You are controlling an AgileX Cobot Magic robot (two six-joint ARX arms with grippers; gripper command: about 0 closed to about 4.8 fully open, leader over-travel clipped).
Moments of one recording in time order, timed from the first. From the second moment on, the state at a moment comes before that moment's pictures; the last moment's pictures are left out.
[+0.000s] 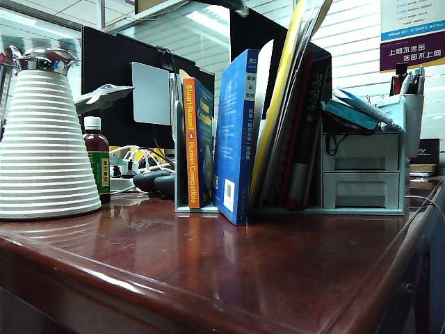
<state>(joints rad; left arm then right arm) -0.95 1.51 1.30 0.00 -0.39 -0.15 0.39 0.89 0.82 0.14 -0.22 -0.08</state>
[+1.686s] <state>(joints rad) -0.78 1.75 1.20 0.34 -0.57 -0.29 0.39 0.88 0.82 0.14 -0.24 -0.08</state>
